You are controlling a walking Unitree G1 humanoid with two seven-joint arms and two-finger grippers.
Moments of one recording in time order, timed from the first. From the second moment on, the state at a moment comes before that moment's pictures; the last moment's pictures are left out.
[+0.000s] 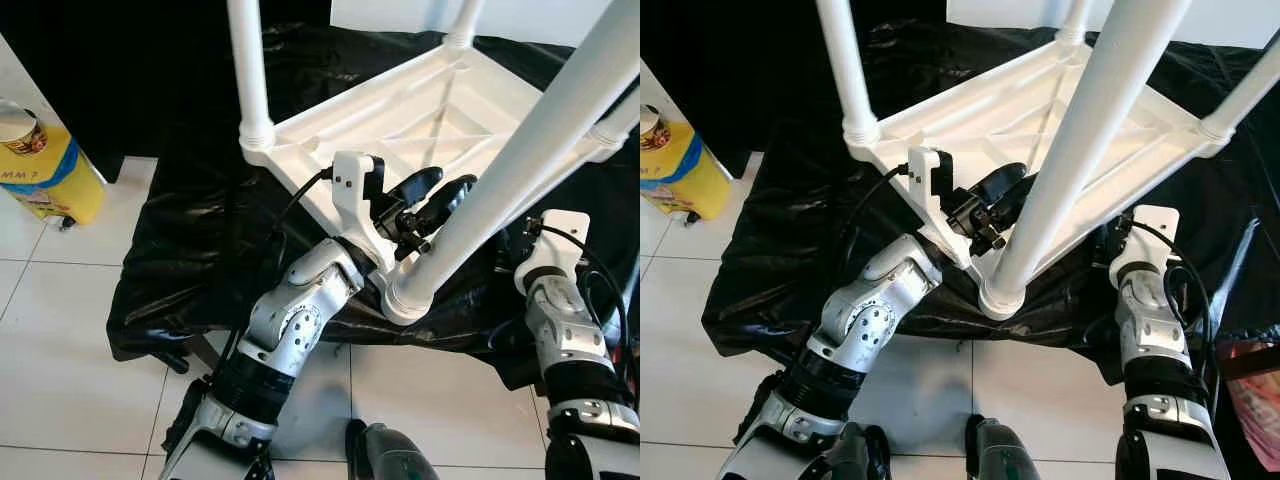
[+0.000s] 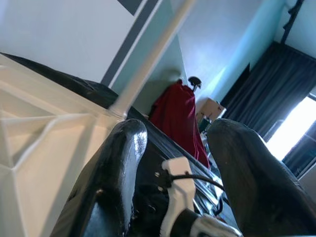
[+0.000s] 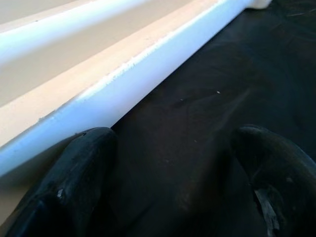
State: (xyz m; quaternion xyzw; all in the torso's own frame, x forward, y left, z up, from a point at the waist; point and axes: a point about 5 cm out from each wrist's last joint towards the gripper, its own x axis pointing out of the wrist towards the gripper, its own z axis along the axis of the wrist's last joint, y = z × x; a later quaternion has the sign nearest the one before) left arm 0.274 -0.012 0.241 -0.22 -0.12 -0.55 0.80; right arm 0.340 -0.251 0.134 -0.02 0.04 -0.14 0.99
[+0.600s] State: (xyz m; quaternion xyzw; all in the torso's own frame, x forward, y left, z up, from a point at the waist) left arm 0.252 -0.025 0.247 -0.20 -0.12 -0.60 0.76; right arm 0.357 -0.210 0.136 -0.01 0.01 -0.04 1.00
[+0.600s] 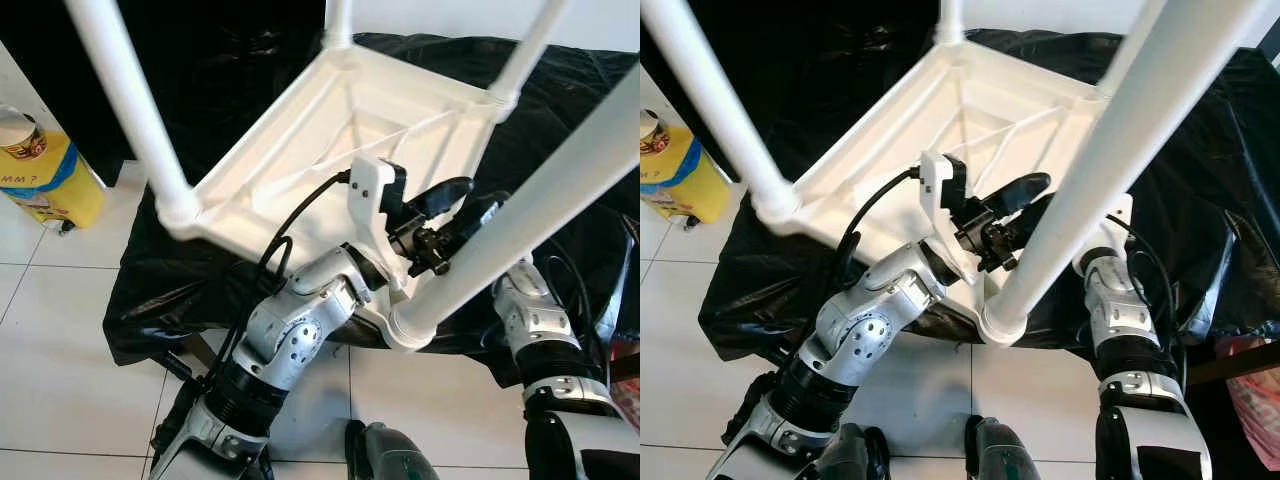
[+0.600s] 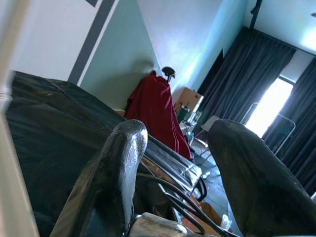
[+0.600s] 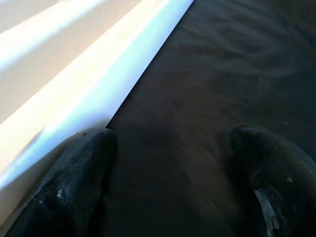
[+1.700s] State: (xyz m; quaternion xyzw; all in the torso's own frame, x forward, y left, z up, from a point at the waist) left arm 0.298 0.048 0.141 0.28 0.01 -0.58 0.76; right arm 0.299 -0.258 0.159 -0.02 -0.12 -0.14 0.98
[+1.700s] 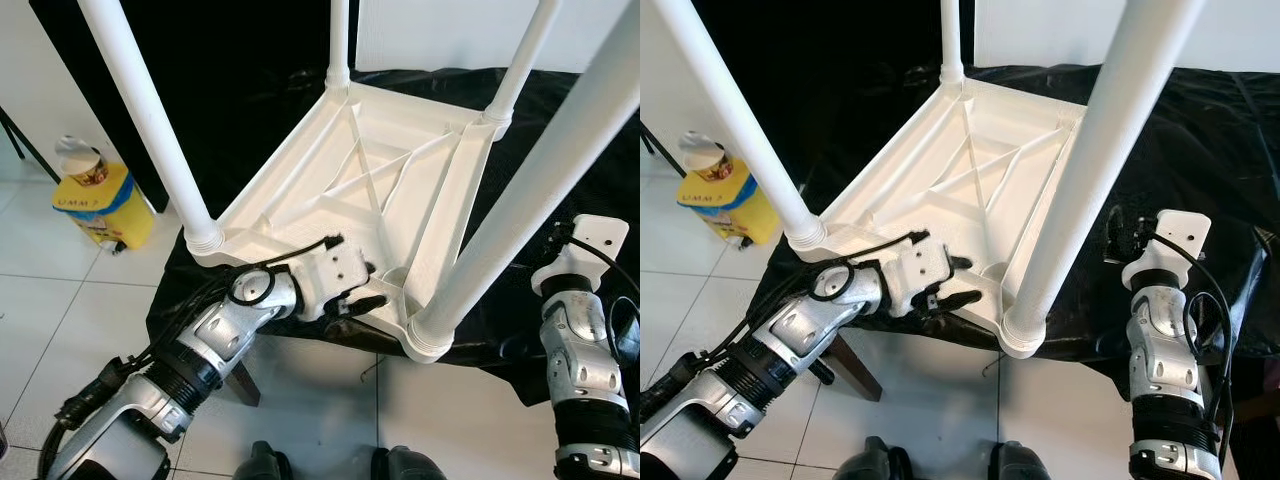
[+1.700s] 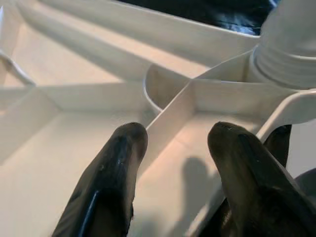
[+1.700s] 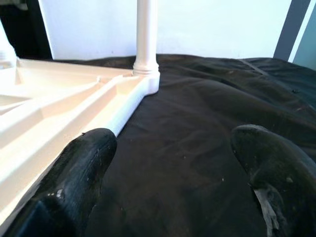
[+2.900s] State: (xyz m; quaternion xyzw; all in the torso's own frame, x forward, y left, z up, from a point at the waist) left arm 0.359 0.015 0.136 0.41 0.14 -0.51 0.74; right arm 0.291 -0.252 0.153 -0.01 -0.11 -0.14 0.98
